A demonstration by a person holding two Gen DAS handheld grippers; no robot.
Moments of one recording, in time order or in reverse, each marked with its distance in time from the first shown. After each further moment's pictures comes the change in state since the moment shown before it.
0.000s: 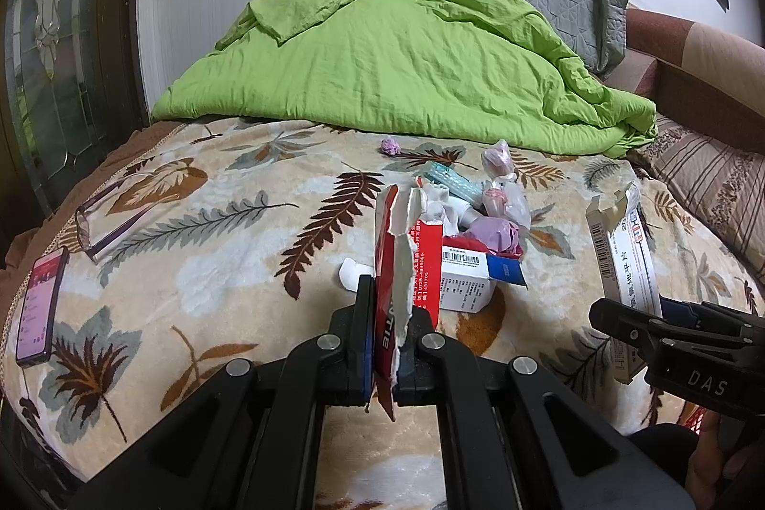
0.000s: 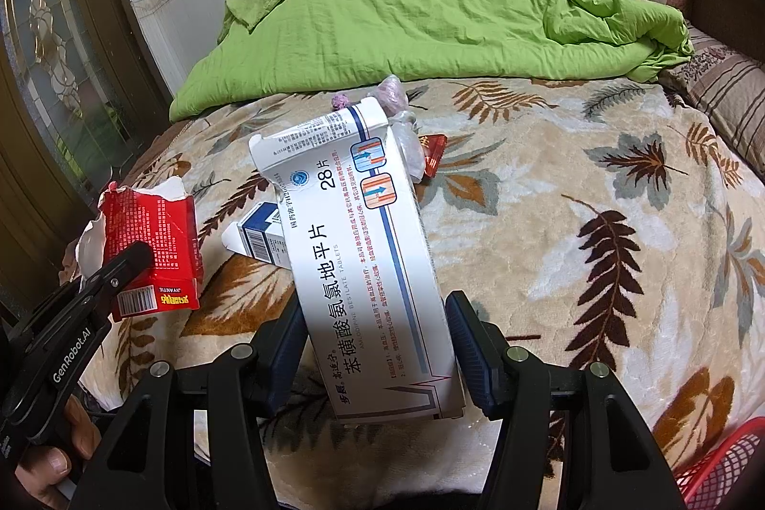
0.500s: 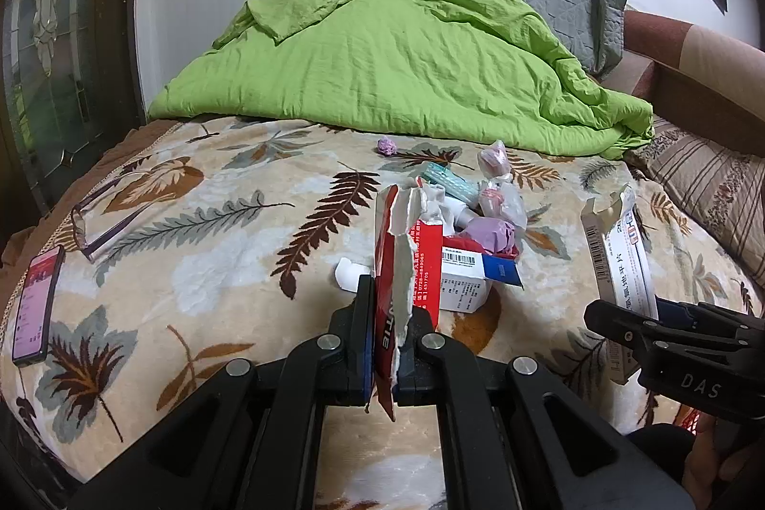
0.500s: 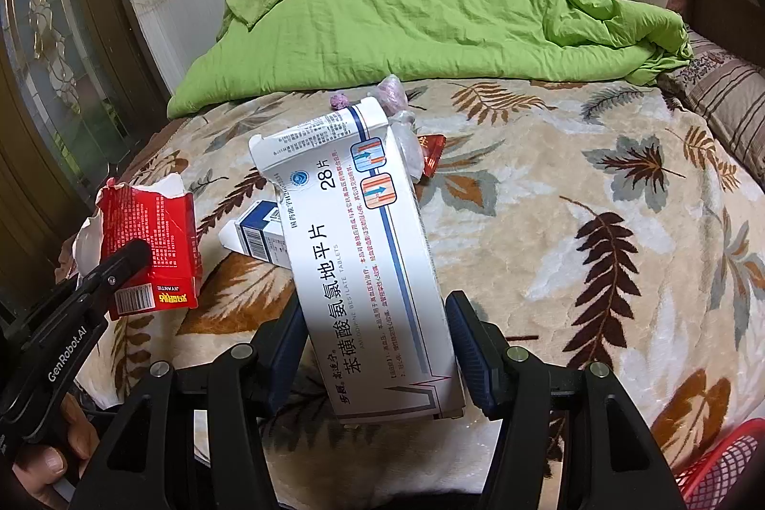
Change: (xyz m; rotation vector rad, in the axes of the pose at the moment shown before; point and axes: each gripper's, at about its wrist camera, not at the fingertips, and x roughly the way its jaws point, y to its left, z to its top) left arm 0.001 -0.005 -0.005 0.003 0.001 -0.005; right arm 0.000 0.001 0.000 -0.004 0.000 -0.007
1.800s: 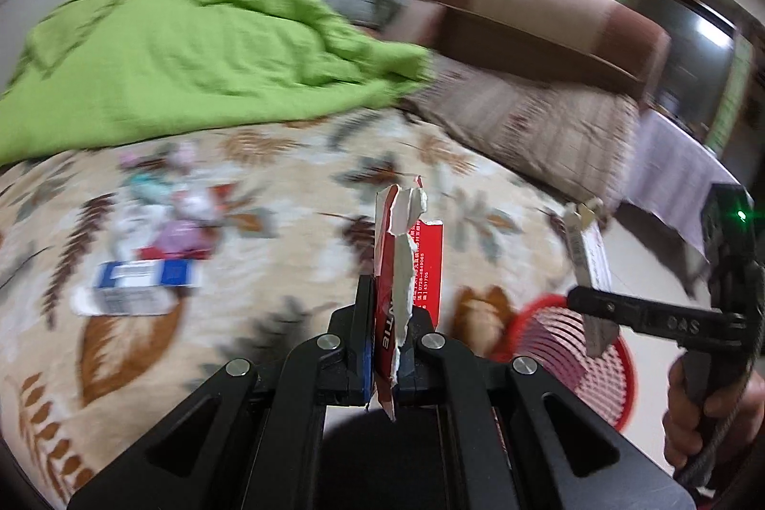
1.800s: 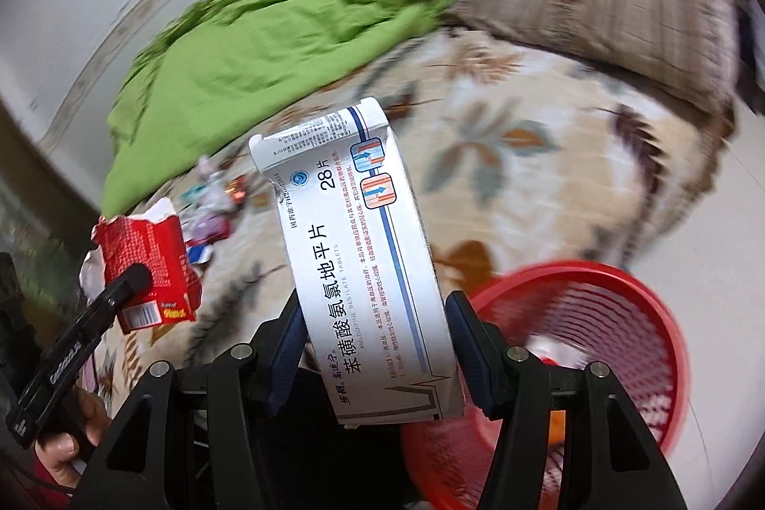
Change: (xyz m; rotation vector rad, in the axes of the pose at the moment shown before) left arm -0.056 -0.176 0.013 0.246 0.146 -0.592; right arm -0.186 -0.170 -0.081 0.466 -0.032 -0.200
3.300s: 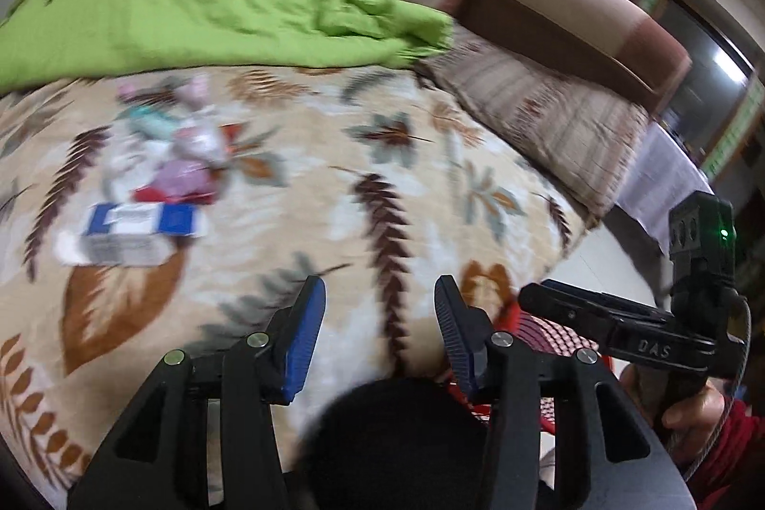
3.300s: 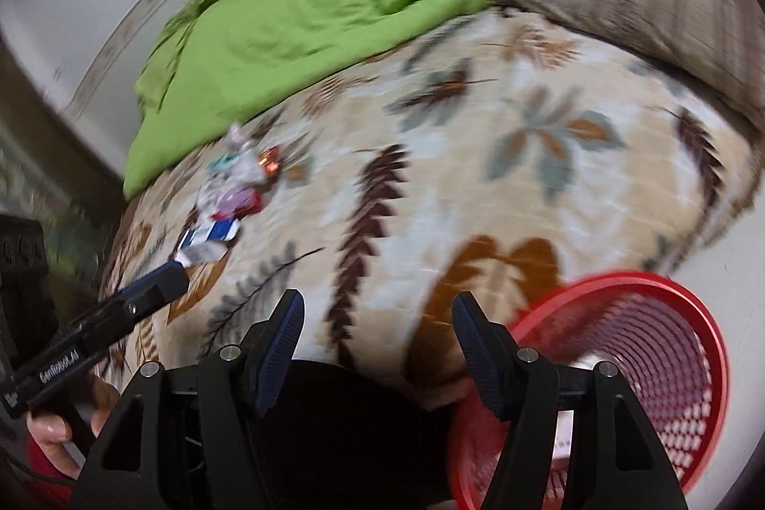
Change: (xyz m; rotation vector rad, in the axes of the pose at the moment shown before) left arm 0.006 0.069 -0.003 -0.182 0.123 -0.022; right arm 0.051 0.066 0.003 -0.153 0.098 0.141
